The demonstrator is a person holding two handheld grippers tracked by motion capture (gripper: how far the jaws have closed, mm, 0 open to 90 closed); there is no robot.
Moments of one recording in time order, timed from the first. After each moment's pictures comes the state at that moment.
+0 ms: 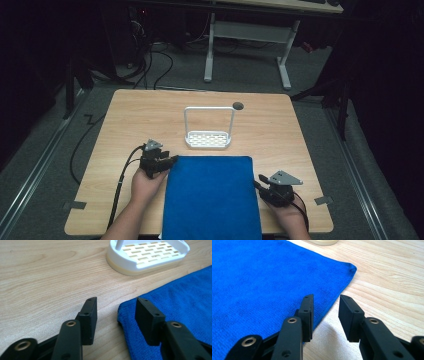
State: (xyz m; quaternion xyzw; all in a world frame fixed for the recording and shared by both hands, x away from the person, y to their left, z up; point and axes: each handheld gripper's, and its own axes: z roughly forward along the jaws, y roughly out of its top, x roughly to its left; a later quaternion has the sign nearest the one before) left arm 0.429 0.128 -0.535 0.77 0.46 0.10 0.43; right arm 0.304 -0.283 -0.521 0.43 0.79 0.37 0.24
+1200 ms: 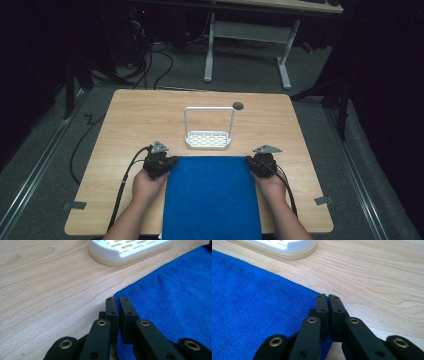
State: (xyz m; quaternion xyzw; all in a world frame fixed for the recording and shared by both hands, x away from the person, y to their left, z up) left arm 0.423 0.117 -0.535 0.81 0.41 0.11 0.41; right arm 0.397 -0.256 -0.528 0.51 0.77 0.33 0.21
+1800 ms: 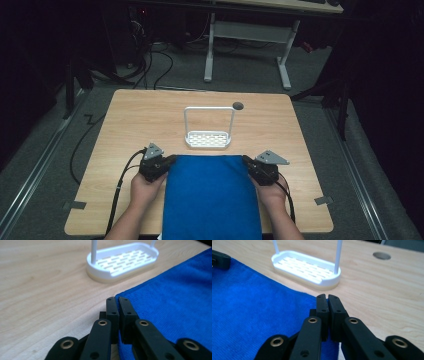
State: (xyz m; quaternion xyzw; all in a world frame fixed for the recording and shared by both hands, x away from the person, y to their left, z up) left arm 0.400 0.127 -0.519 0.77 0.39 0.14 0.47; right arm 0.356 -0.246 -0.499 0.44 0.75 0.43 0.26
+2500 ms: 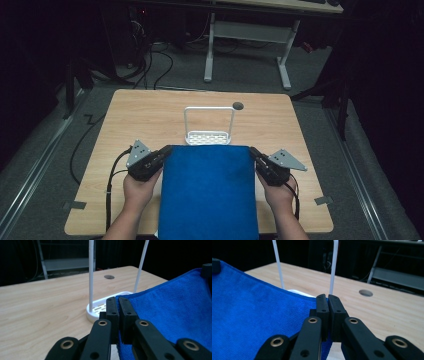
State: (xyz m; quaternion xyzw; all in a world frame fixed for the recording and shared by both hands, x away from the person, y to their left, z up) left arm 0.367 0.138 -0.462 0.72 0.35 0.21 0.56; right arm 0.332 -0.254 -0.454 0.41 0.70 0.50 0.32
